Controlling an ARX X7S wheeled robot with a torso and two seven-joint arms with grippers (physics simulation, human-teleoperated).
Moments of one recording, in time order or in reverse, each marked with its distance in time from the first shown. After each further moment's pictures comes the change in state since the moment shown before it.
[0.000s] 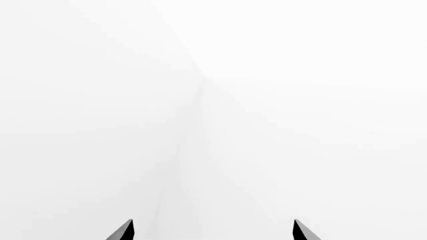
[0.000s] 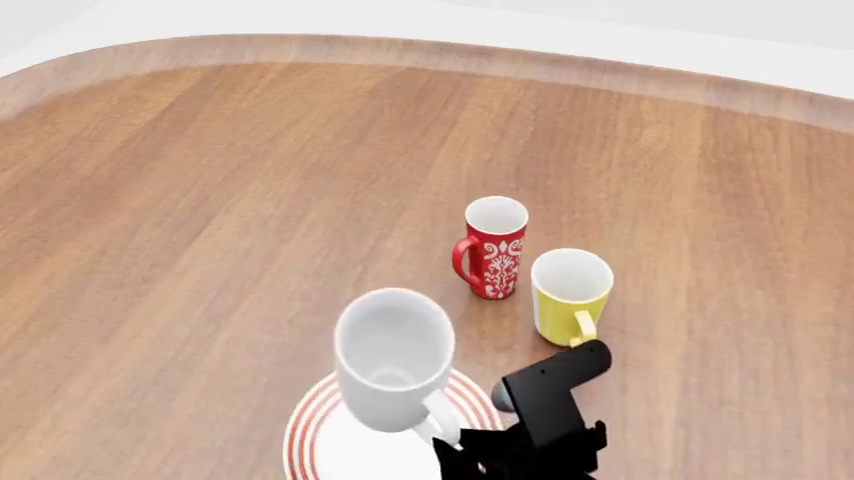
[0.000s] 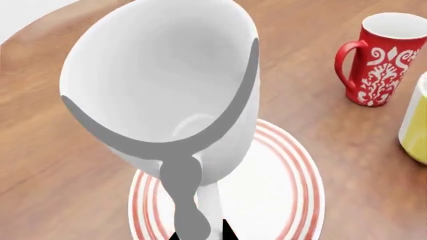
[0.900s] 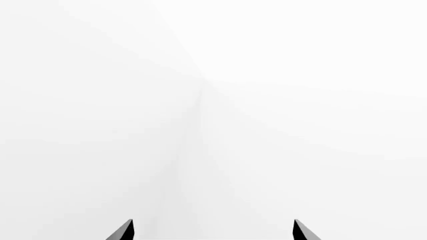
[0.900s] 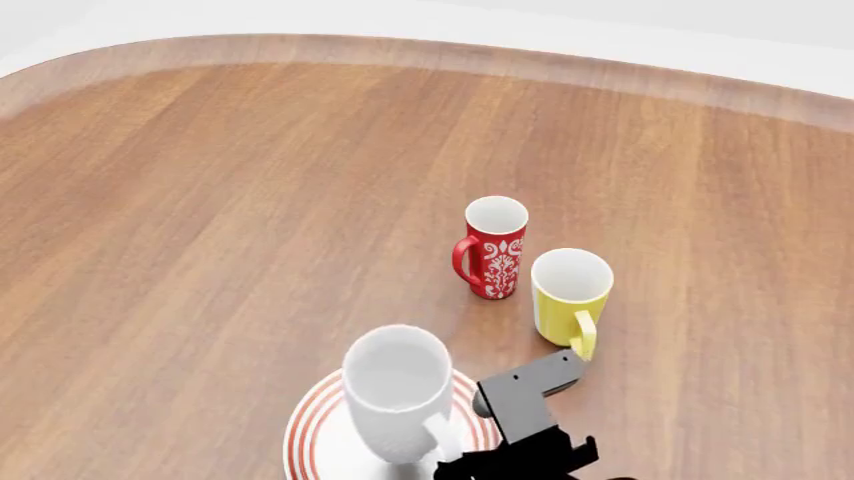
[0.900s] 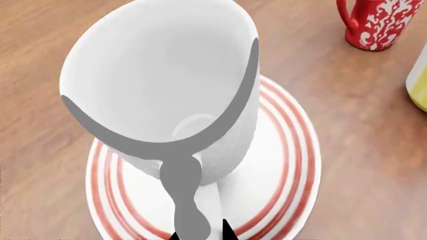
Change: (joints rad) left arm 0.021 -0.011 -0.010 0.009 -0.022 0.026 -0.014; right arm 0.128 -0.098 -0.082 0.309 -0.079 0.001 0.021
